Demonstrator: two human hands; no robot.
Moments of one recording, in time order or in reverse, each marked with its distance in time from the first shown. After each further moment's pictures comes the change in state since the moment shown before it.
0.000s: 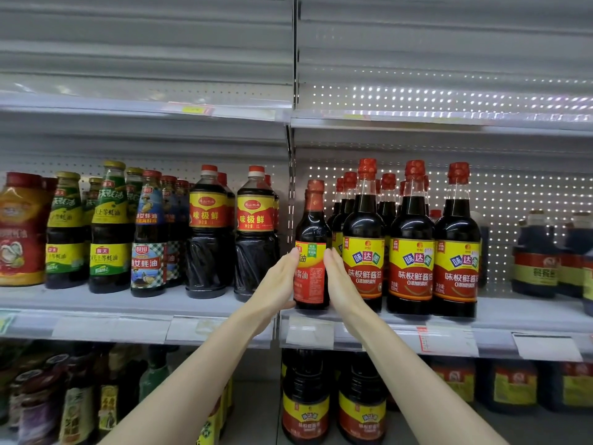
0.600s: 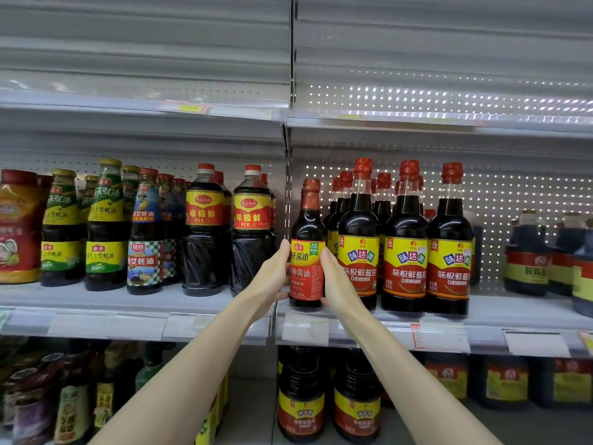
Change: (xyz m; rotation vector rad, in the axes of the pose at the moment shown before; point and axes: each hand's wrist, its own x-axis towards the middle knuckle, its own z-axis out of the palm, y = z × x) left_hand 0.004 0.012 0.003 -0.086 0.010 -0.089; right_hand -0.010 0.000 -0.004 0.024 -0.037 -0.060
